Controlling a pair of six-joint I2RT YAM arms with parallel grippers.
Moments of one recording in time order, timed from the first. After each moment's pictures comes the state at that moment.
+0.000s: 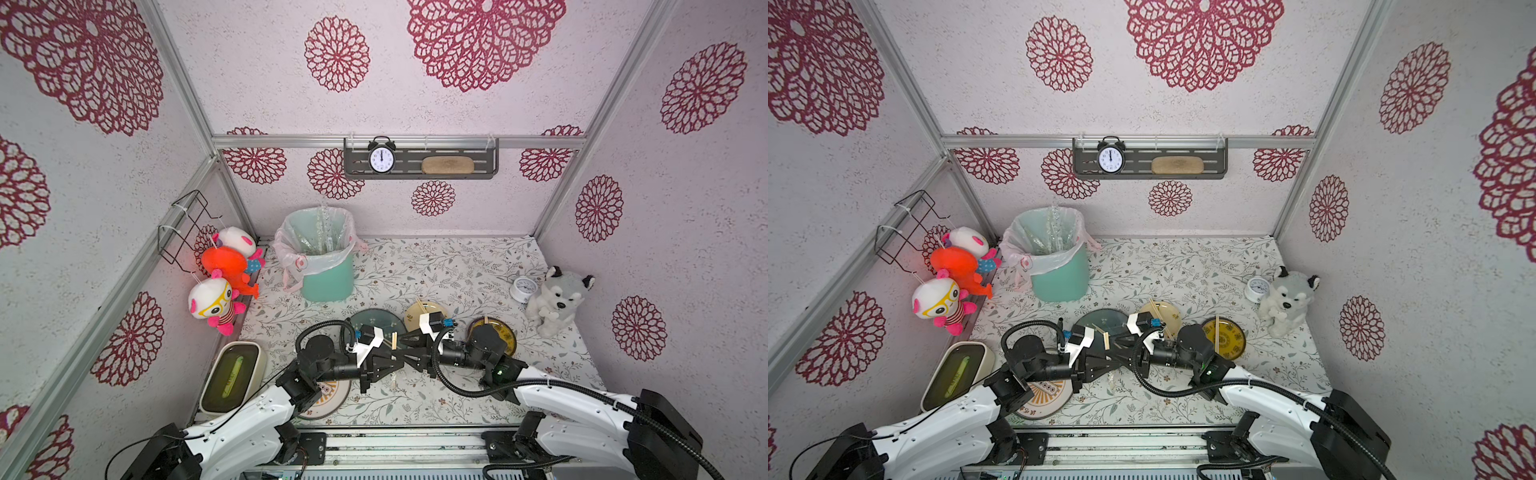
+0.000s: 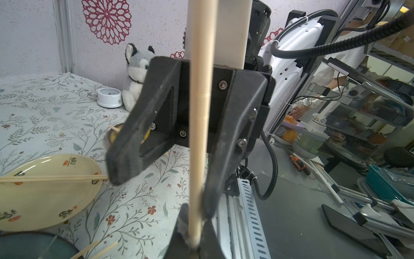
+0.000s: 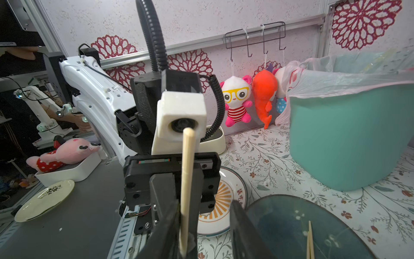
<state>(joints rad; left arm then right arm) -0.74 0.94 0.31 0.55 0.72 -0.24 0.91 1.09 0.49 0.65 -0.55 0.21</state>
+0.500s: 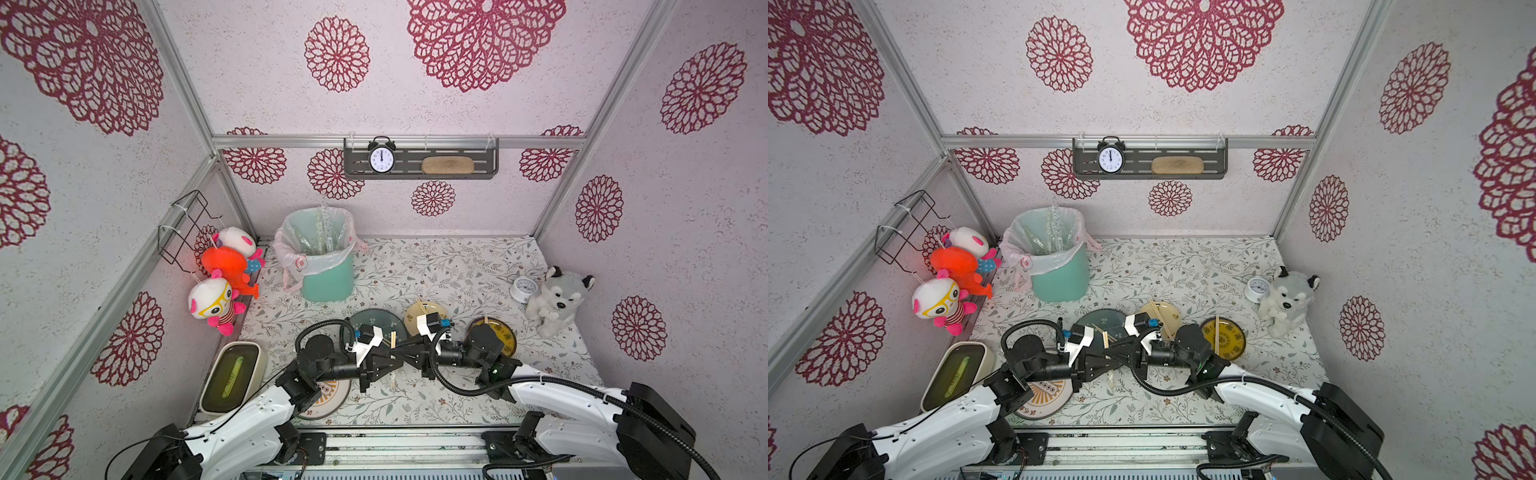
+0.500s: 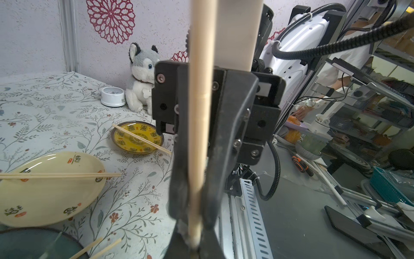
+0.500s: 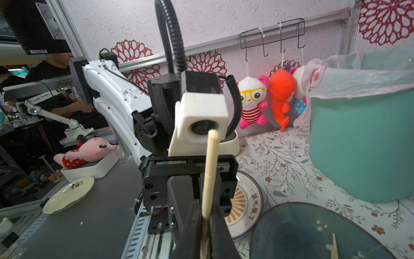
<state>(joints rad) -0.74 0.94 0.31 0.54 0.72 -0.24 0.91 1.15 0.49 0.74 -0.62 0.26</state>
